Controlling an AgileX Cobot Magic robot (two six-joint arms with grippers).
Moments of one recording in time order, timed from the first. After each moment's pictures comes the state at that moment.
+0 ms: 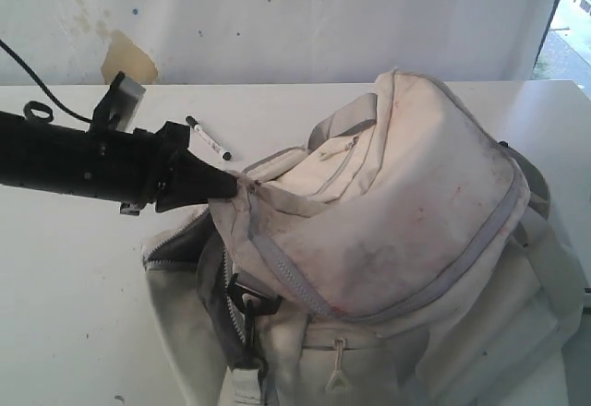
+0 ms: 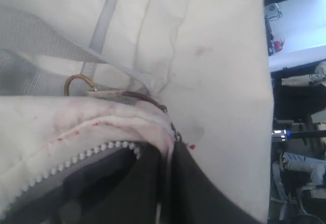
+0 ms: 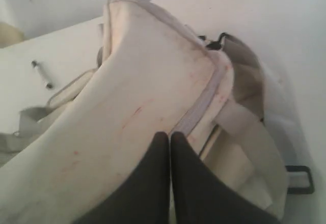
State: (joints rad) left arm -0.22 1.76 -0.92 -1.53 0.98 1.10; right arm 0.02 0.68 -0.51 0.43 0.49 -0.14
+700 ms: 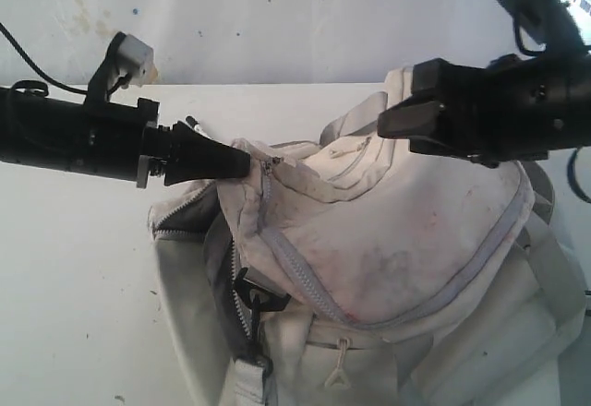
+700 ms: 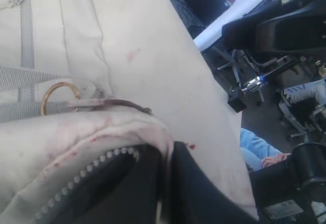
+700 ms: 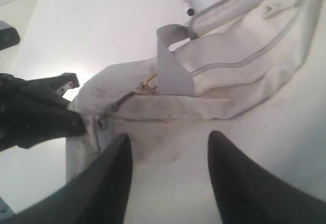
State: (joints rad) left arm -0.22 1.76 -0.98 -1.53 1.18 1.47; right arm 0.20 1.29 -0.87 1.08 0.71 -0.62
